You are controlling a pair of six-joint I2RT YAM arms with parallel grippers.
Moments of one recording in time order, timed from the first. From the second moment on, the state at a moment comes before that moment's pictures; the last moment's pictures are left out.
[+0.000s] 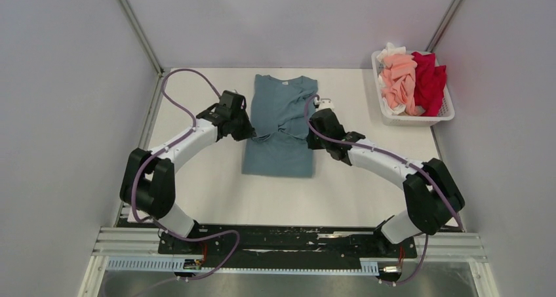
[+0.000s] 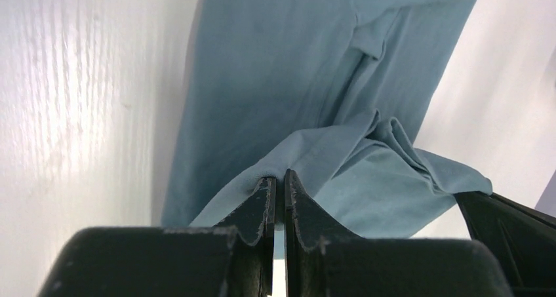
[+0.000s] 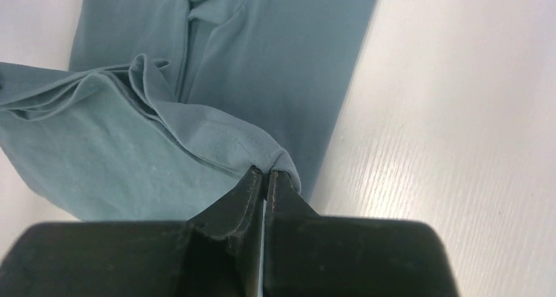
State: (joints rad) left arm -0.43 1.55 1.10 -0.44 0.03 -0.79; right arm 0.65 1.49 0.93 -0.15 0.19 0.45
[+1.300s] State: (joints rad) left arm -0.32 1.52 1.10 -0.48 0.08 -0.65; right arm 0.47 1.45 0.86 -0.09 -0.14 0.43
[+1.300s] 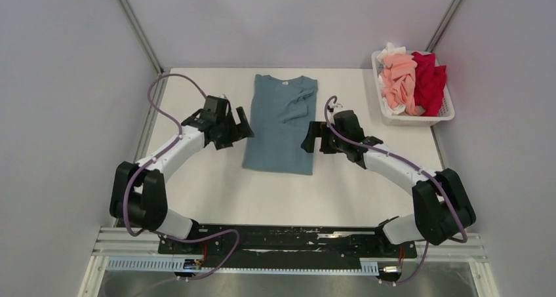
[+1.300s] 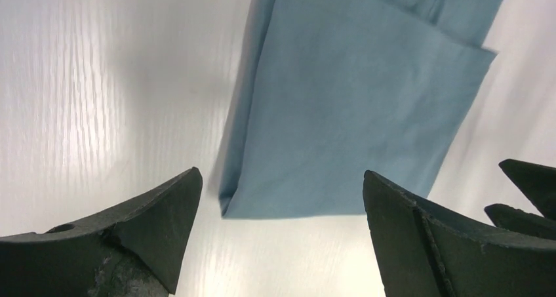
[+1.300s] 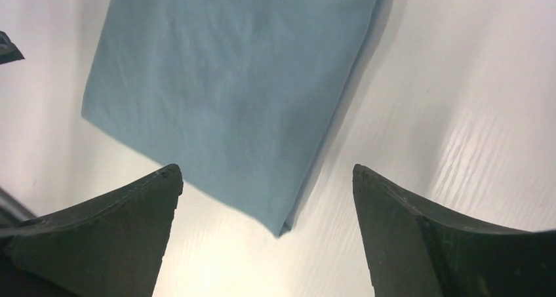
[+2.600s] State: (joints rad) left arm -0.32 1.57 0.75 -0.27 0.29 -0.79; right arm 0.59 1.42 0.59 -0.01 -0.17 0.74
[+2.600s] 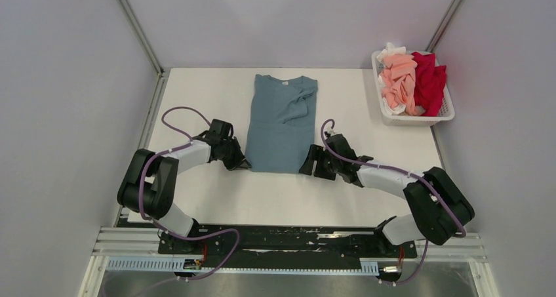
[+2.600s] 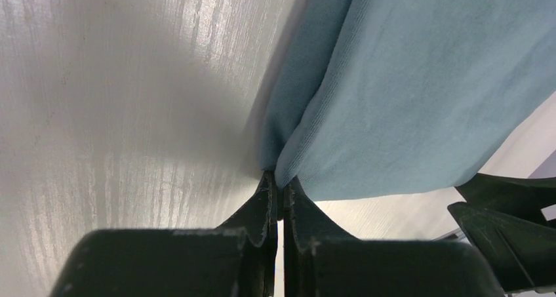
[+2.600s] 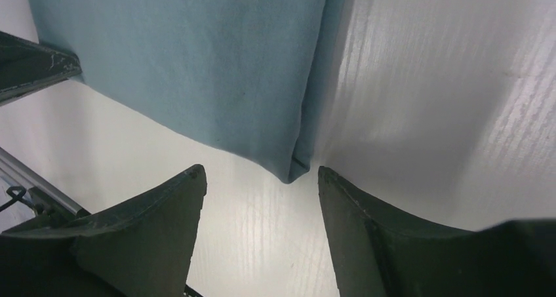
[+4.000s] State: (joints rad) left arm -0.45 0.54 0.59 -0.73 0.16 -0.79; right arm 0.75 0.97 0.58 -0.39 -0.73 0.55
